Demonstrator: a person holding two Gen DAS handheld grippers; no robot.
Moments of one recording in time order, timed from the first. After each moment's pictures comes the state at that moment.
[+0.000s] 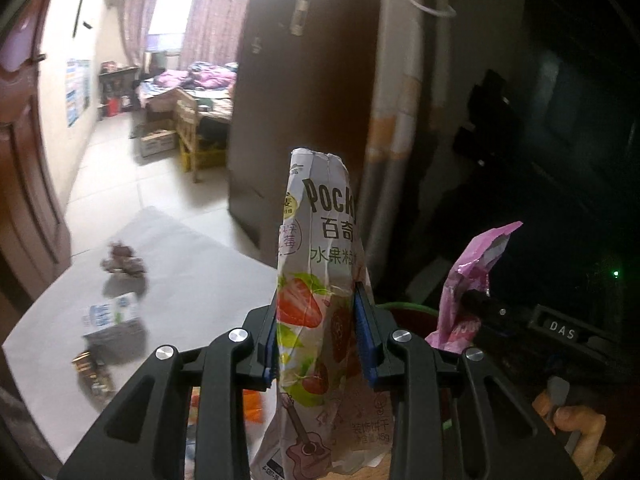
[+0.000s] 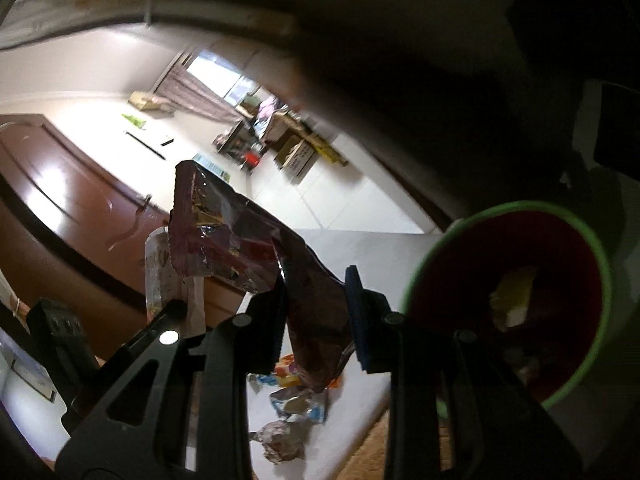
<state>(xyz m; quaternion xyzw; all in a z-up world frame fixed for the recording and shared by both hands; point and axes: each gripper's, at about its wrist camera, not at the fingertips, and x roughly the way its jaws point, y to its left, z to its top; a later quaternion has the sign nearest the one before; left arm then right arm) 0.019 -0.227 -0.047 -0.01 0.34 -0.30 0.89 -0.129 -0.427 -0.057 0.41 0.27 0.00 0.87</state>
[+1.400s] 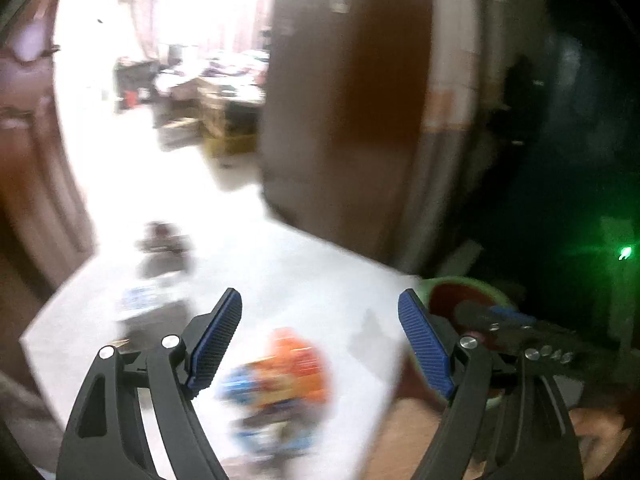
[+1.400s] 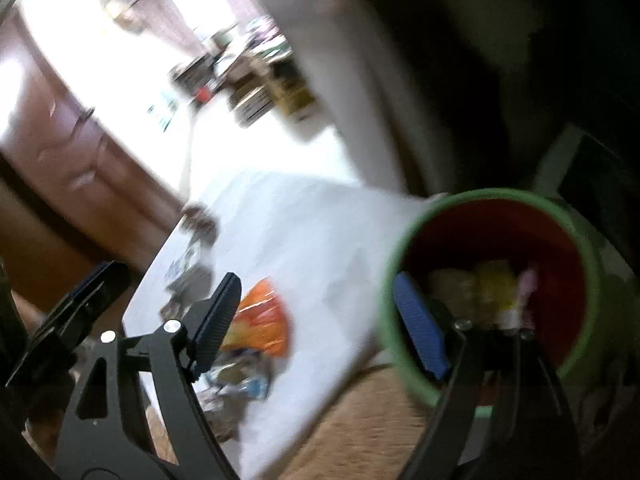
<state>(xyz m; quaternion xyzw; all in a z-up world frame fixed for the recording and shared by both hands) 0.042 -0.153 -0.082 0.02 0.36 -0.24 0.90 -0.078 -0.324 -0.073 0.25 0.40 -0.04 0.88</state>
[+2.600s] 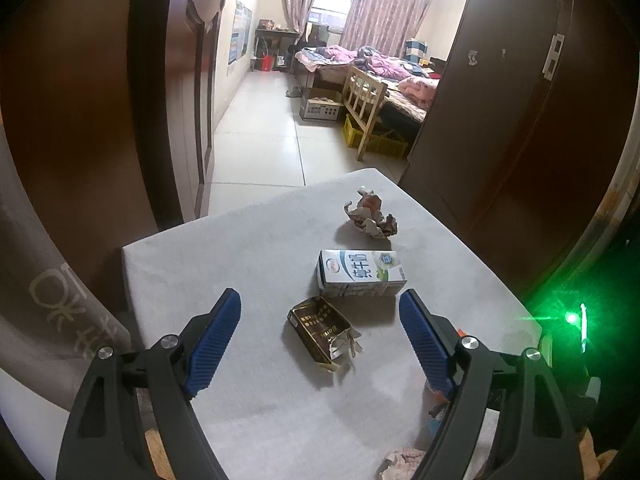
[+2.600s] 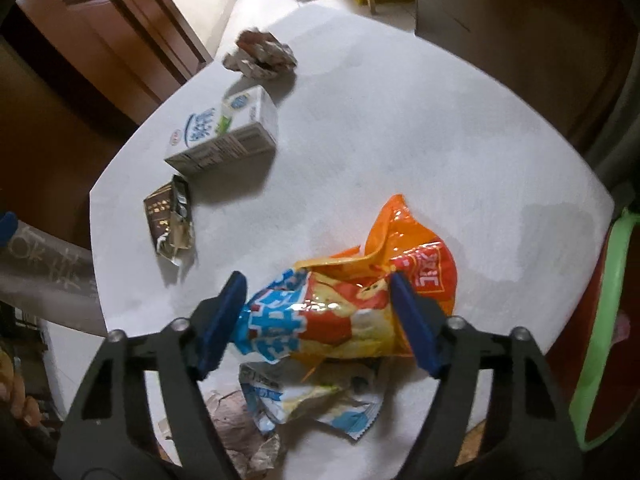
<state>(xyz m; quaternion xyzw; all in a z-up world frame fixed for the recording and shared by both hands) 0.074 0.038 -0.122 -0.09 0.39 -0.04 0.92 0.042 -0.165 -0.170 0.10 0.57 0.05 0.81</state>
